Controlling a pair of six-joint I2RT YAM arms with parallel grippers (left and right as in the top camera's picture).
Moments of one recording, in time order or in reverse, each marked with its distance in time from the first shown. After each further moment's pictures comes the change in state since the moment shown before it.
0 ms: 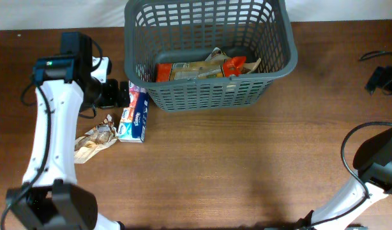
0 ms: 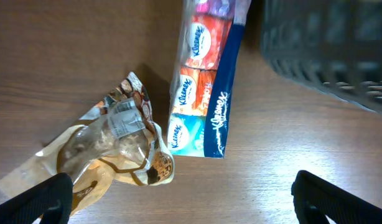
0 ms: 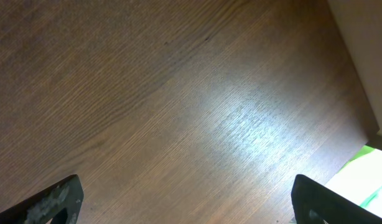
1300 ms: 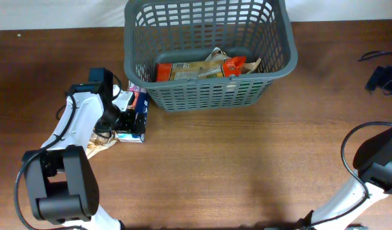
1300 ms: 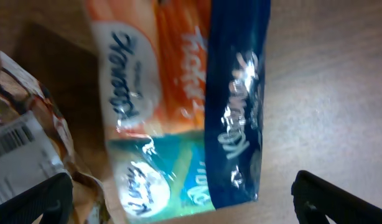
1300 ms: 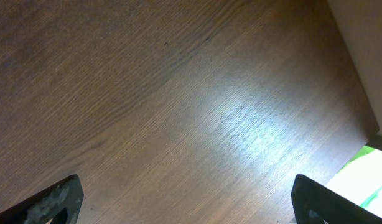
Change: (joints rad) left arm -0.007 0.098 -0.410 0.323 0.076 0.188; right arm 0.000 0.000 0.000 0.001 0.000 0.000
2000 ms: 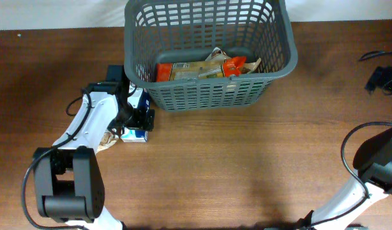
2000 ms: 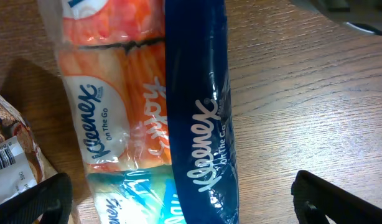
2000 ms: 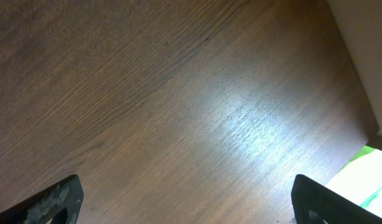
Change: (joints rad) left arm -0.109 0.000 0.000 0.063 -0.079 -0.123; right arm 0.000 0.000 0.000 0.000 0.000 0.000
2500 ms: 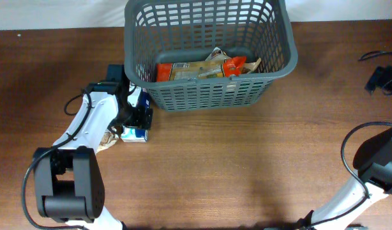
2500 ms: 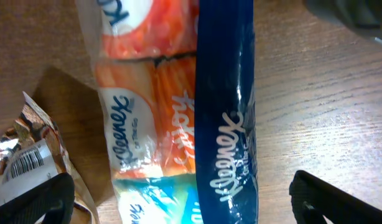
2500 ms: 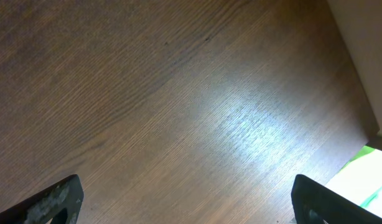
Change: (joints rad) left arm 0.000 0.000 0.000 0.027 -0.053 0.000; right arm 0.000 0.000 0.000 0.000 0.000 0.000
